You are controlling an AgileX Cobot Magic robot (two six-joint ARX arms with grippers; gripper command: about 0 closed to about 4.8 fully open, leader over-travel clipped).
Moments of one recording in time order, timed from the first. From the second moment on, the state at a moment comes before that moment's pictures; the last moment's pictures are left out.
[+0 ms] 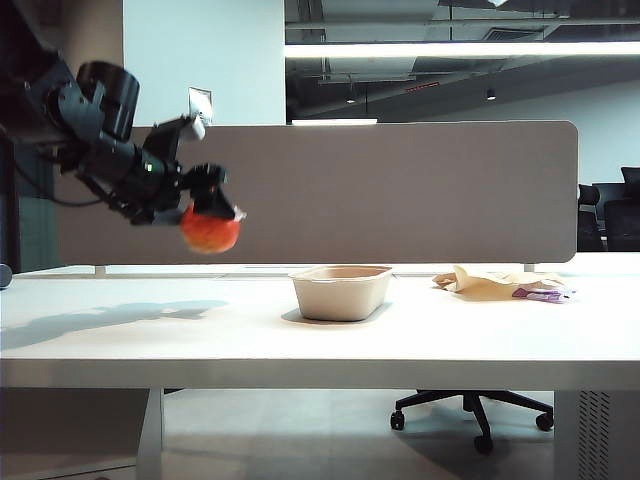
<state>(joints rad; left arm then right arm) -0.17 2.00 1.31 0.38 0.31 0.01 0.70 0.83 0.91 -0.53 0.02 0.10</state>
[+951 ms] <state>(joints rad) -0.48 1.96 1.32 0.39 0.31 0.01 0.70 0.83 0.91 -0.56 0.03 0.08</state>
